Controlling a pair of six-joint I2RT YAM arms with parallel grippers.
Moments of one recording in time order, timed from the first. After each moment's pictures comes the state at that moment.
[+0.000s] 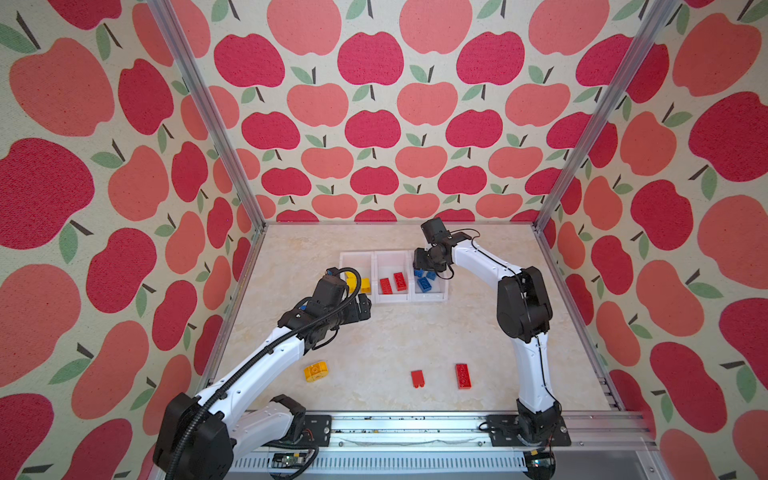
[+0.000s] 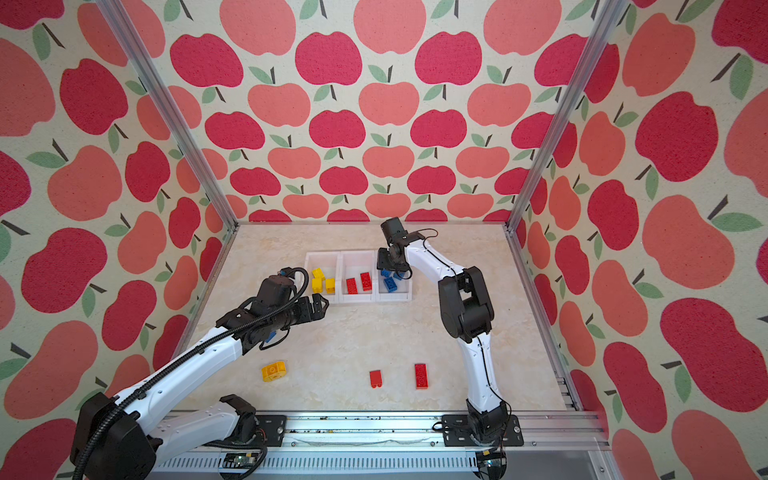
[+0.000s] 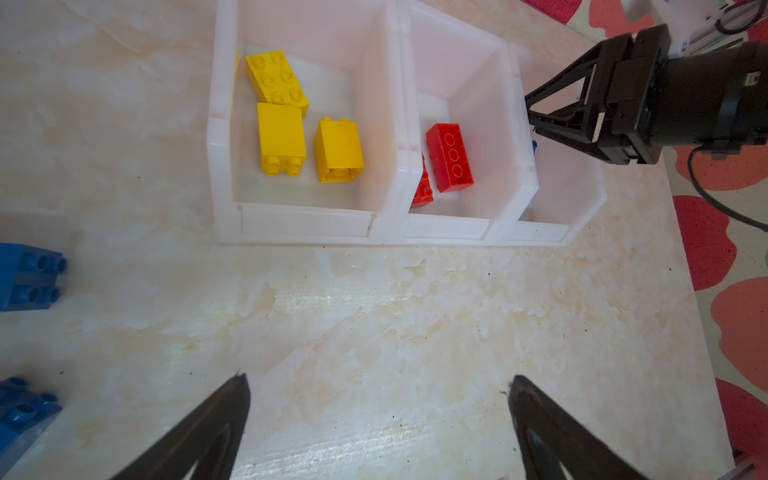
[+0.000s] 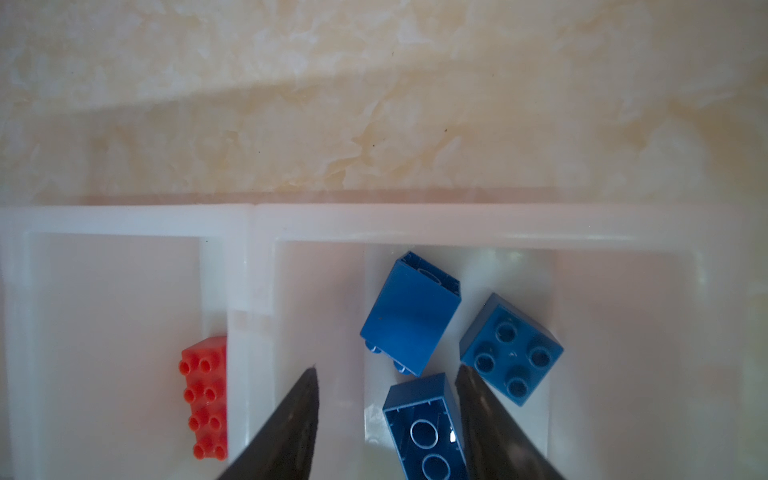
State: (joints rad) left arm -0.50 1.11 0.77 -0.45 0.02 -0.59; right arm 0.55 2.19 1.83 -0.70 -0.06 0.46
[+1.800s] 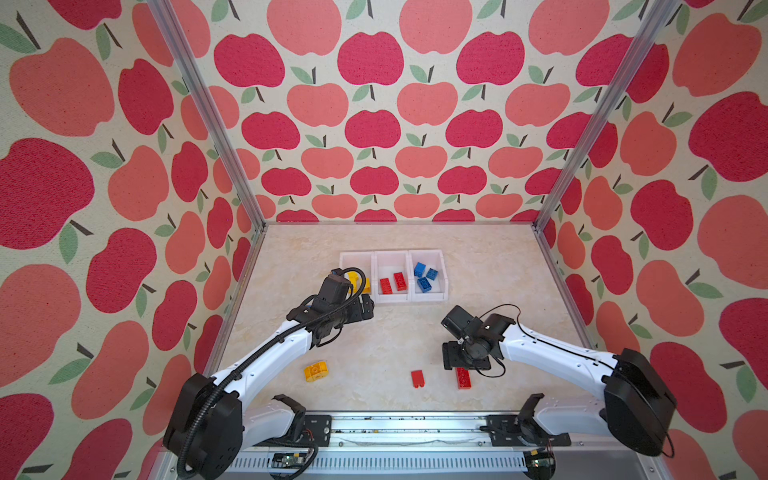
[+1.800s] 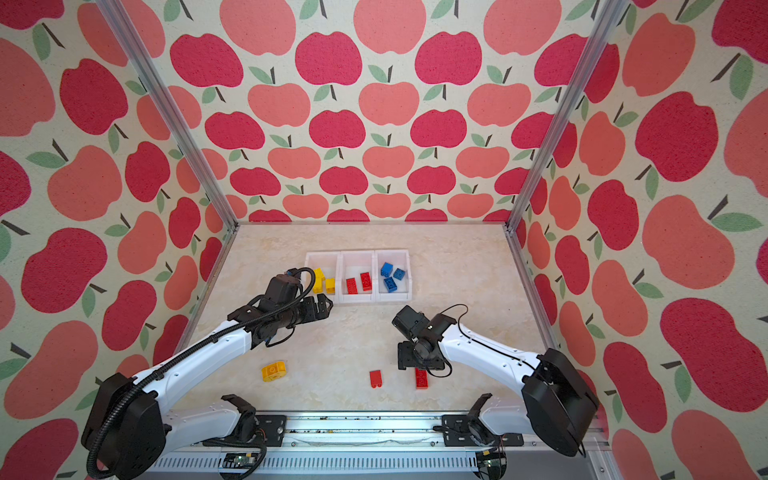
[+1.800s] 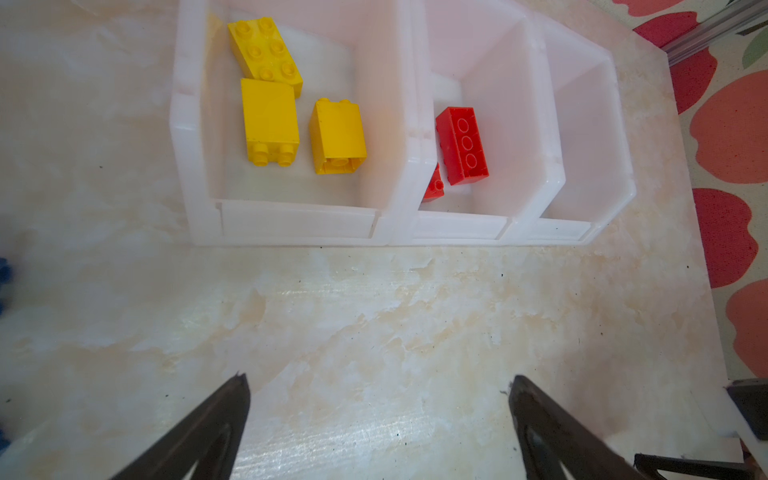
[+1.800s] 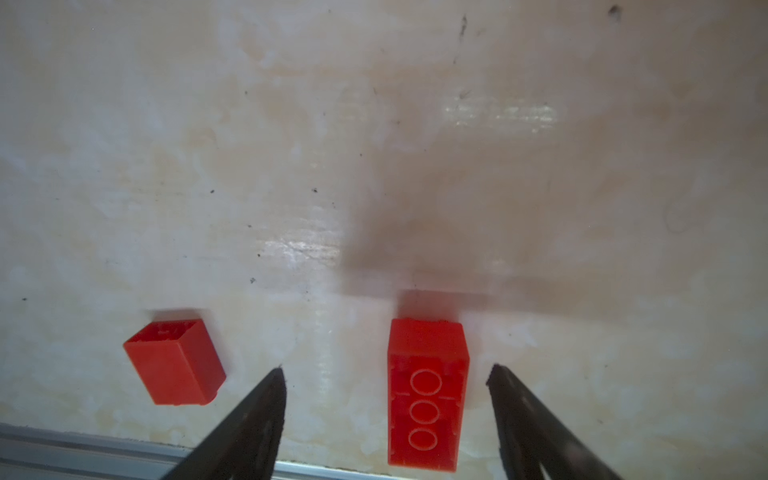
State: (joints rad) left arm -0.49 1.20 0.76 -0.38 0.05 -0.59; right arm 0.91 1.30 0.75 -0.87 -0.01 0.79
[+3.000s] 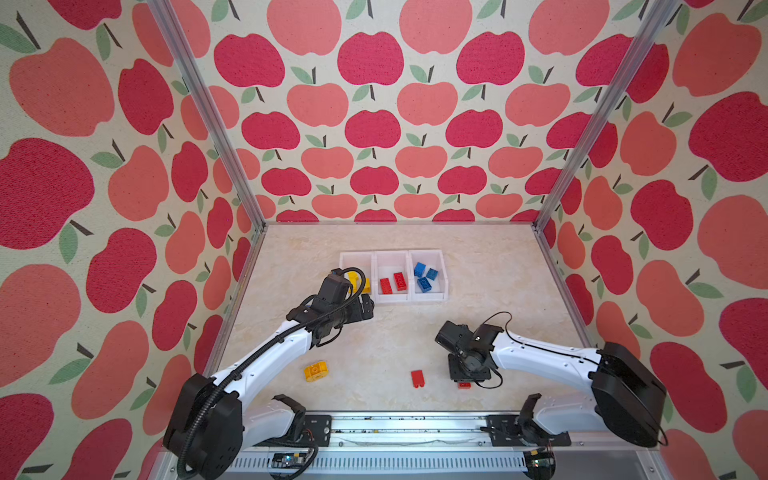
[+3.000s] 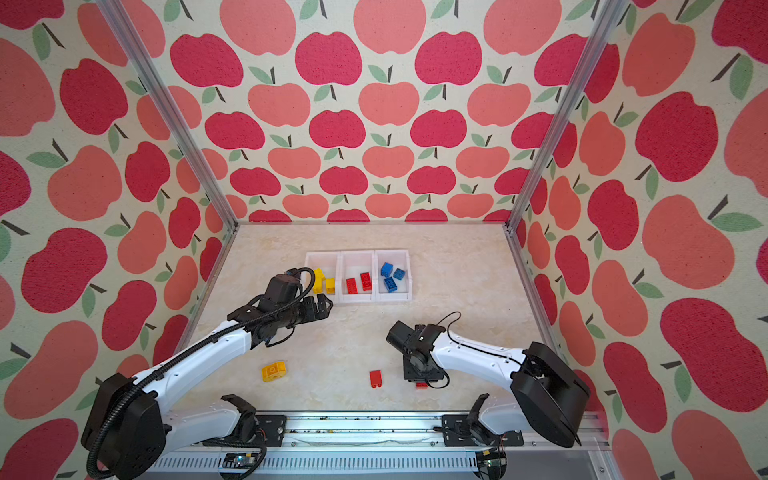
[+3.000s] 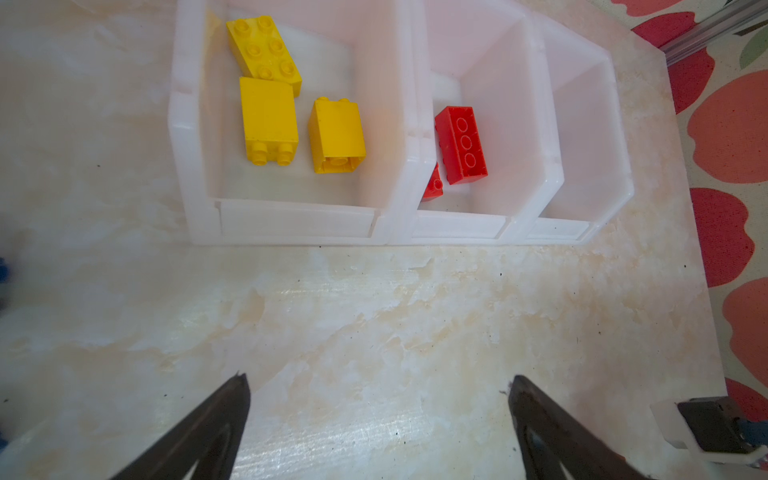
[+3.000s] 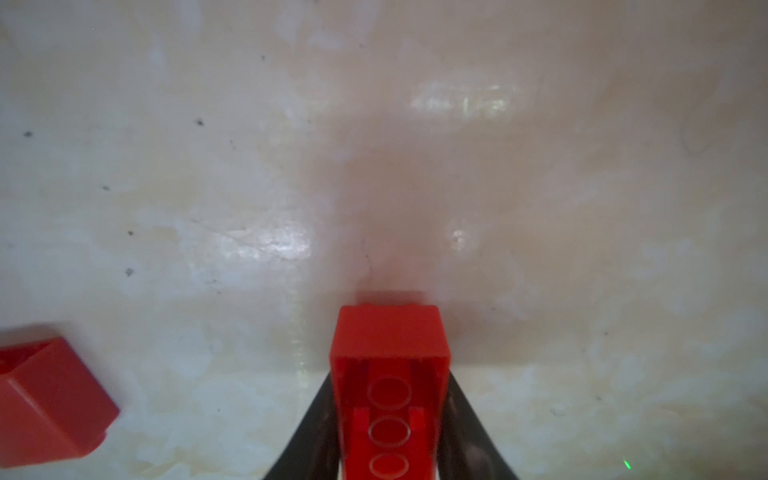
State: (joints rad) left arm -0.49 1.20 0.76 -0.38 0.05 -0.59; right arm 1.00 1.35 0.72 -0.89 0.07 0.89
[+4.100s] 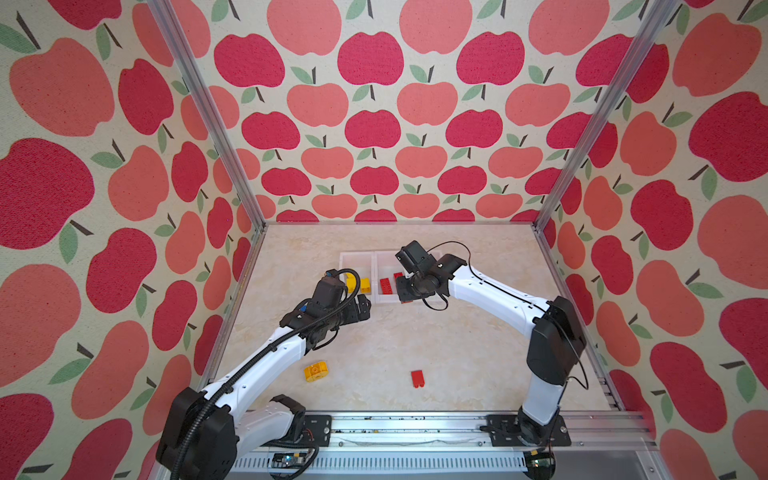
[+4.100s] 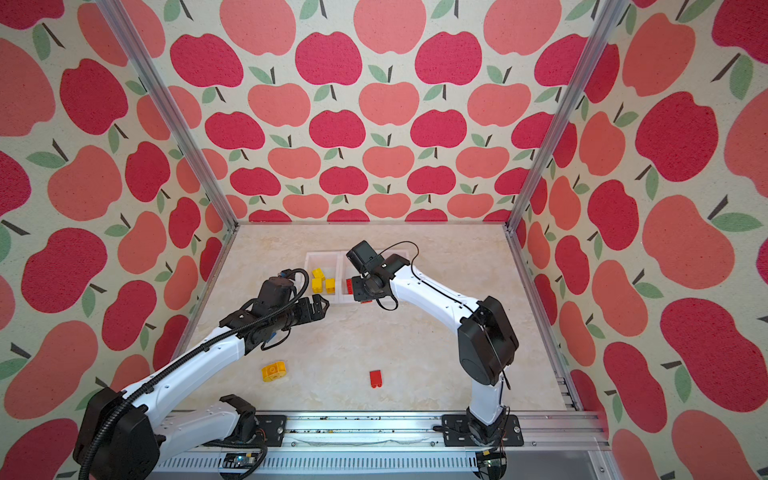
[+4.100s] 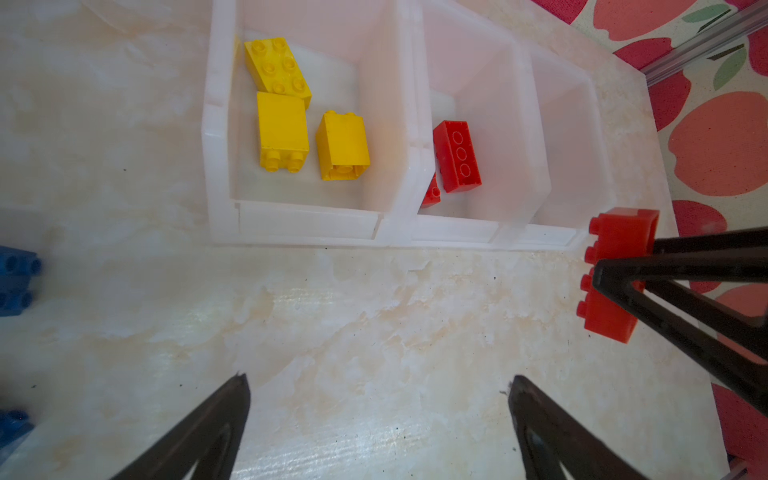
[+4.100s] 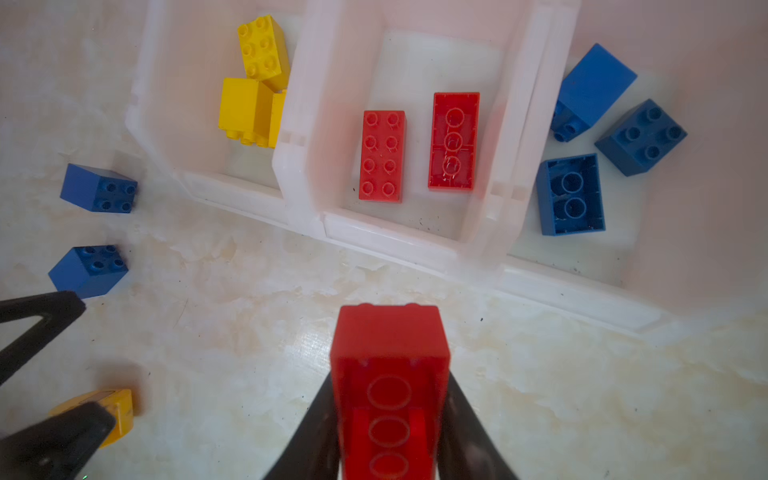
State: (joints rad) left arm -0.47 1.13 0.72 -0.38 0.05 -0.59; right arm 0.86 1.87 1.62 -0.80 0.05 0.47
